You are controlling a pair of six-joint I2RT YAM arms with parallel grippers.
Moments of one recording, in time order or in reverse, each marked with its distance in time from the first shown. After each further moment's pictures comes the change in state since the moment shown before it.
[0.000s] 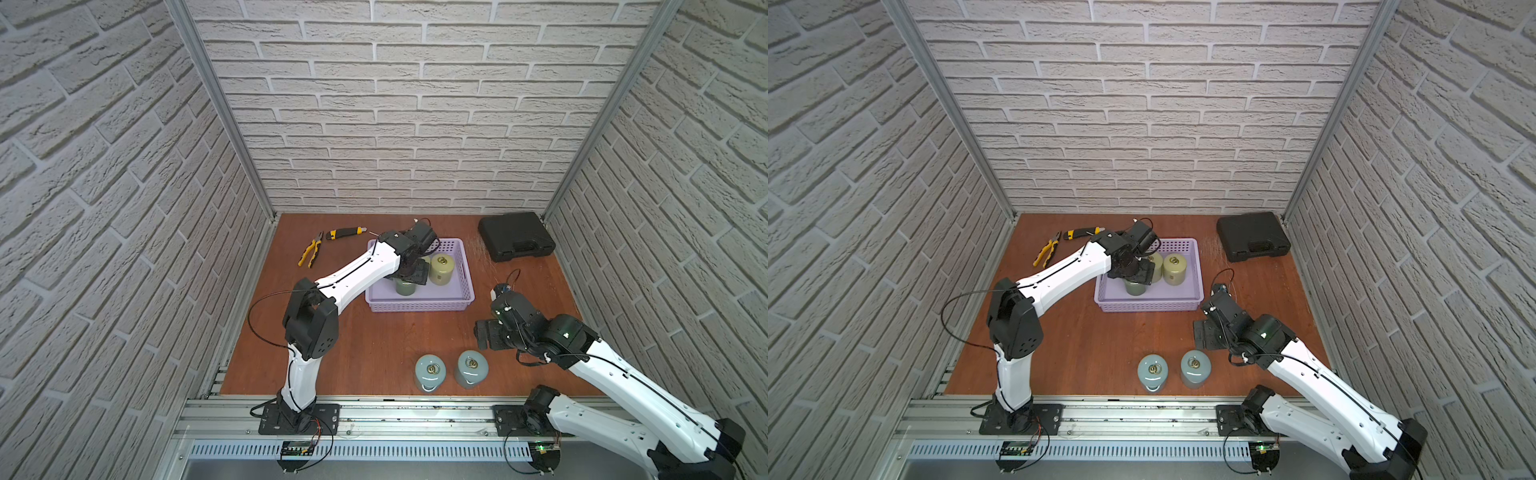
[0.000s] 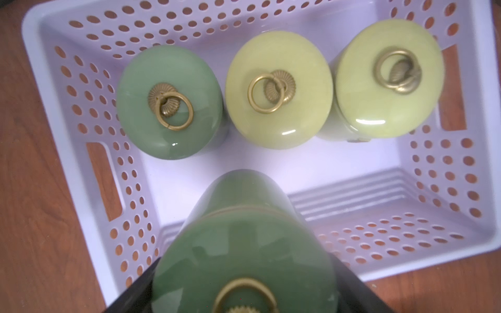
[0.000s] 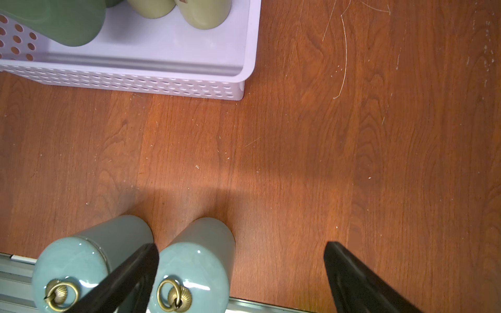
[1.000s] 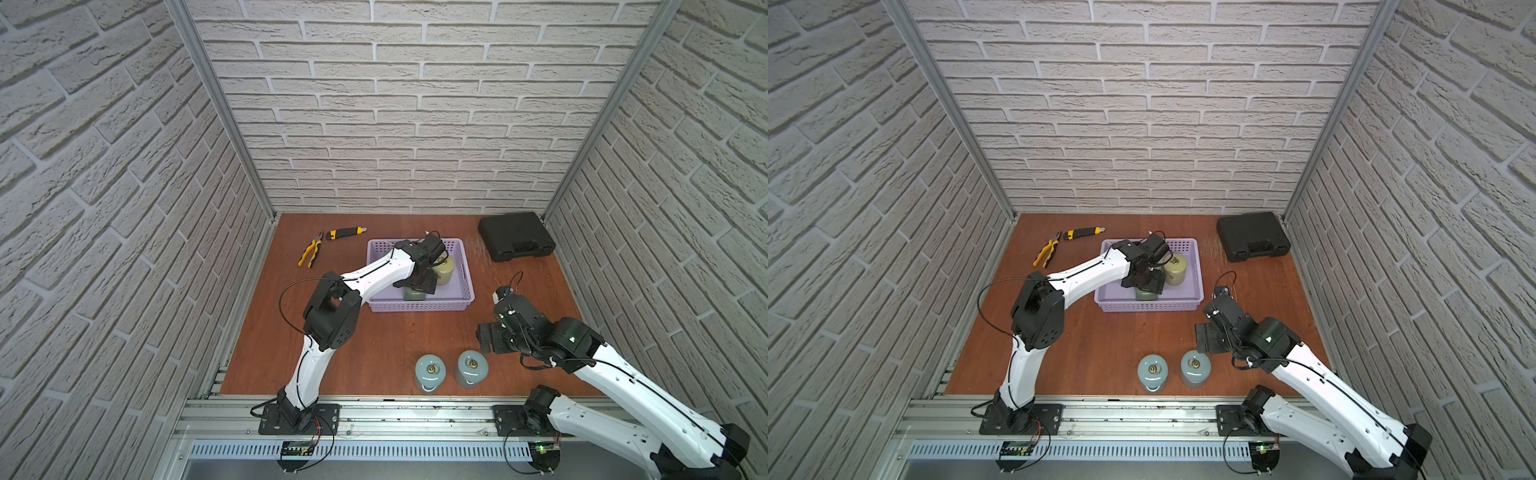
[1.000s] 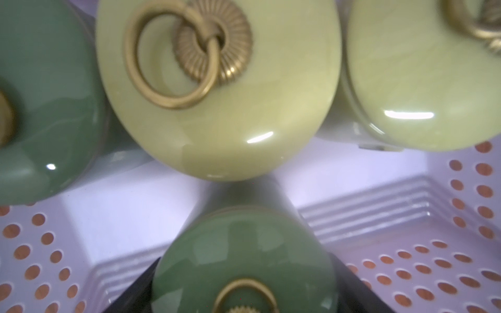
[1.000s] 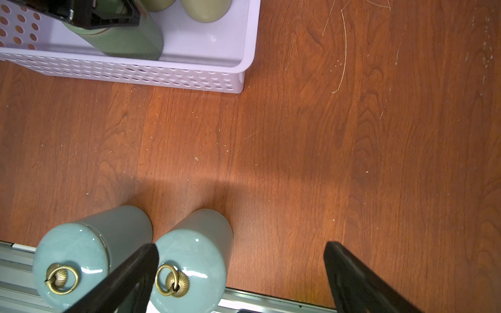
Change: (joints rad) left arm -0.028 0.180 0.005 0.103 0.056 -0.031; right arm 0.013 -0.043 0.000 -0.047 -0.003 0.001
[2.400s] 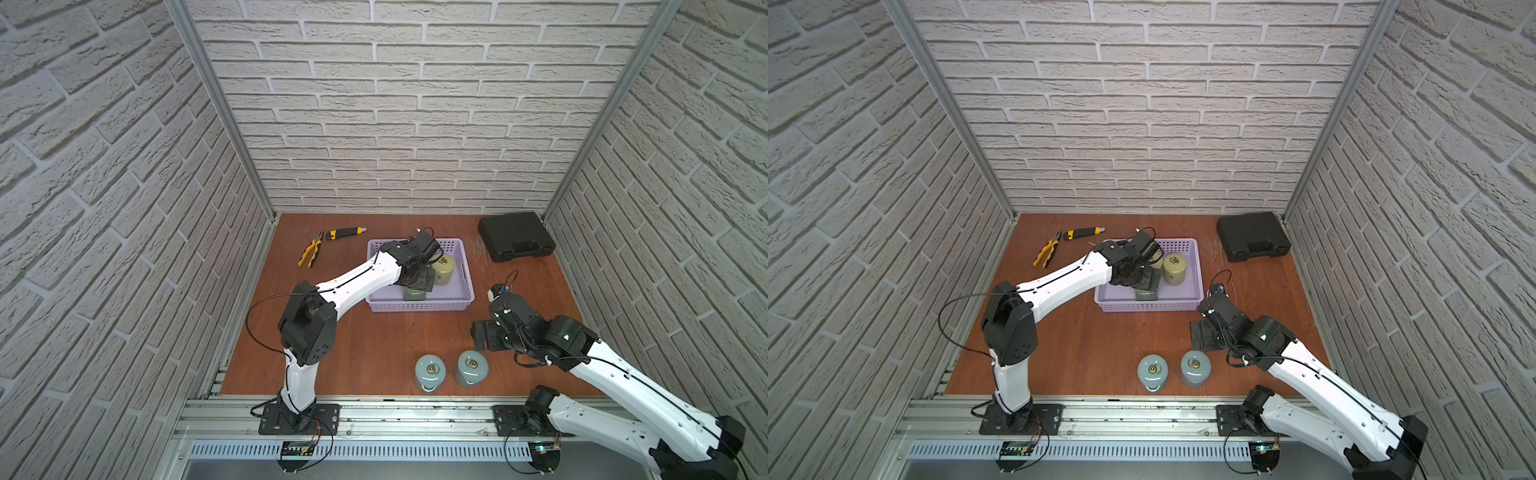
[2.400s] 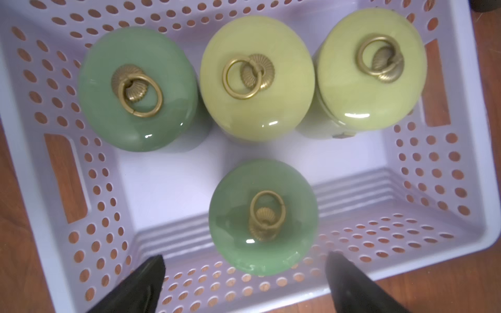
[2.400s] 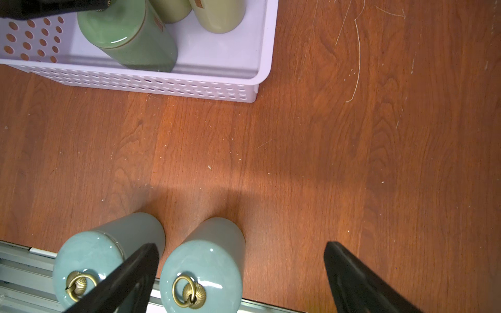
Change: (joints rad) left arm -0.010 -0.195 -0.132 0.050 -0.058 -0.027; right arm 0.024 0.025 0.003 0.048 0.000 0.022
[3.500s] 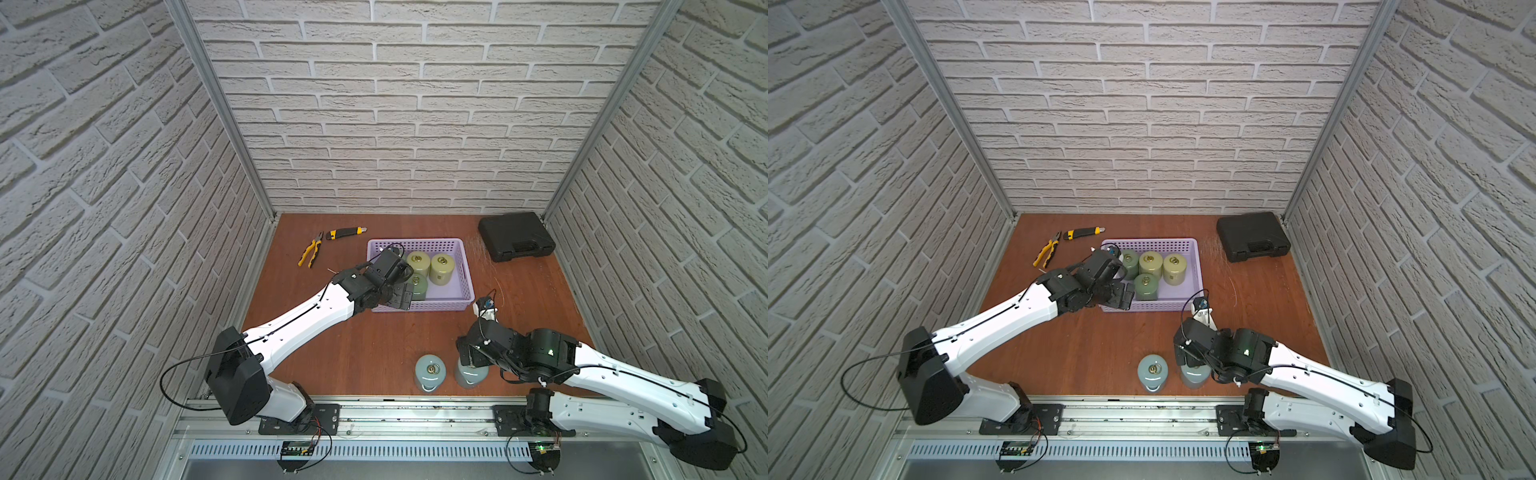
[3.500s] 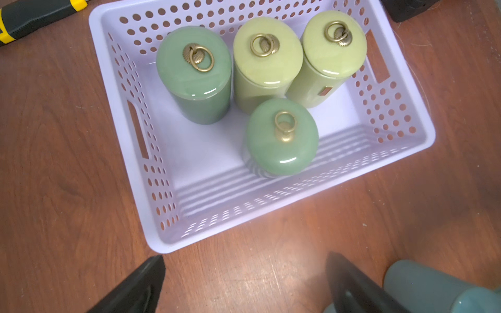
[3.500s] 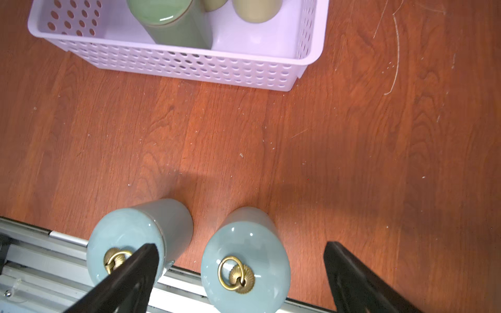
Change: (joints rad) left arm 0.000 -0.484 -0.462 0.166 0.004 0.104; right arm 0.326 0.056 -0.004 0.011 0.158 0.252
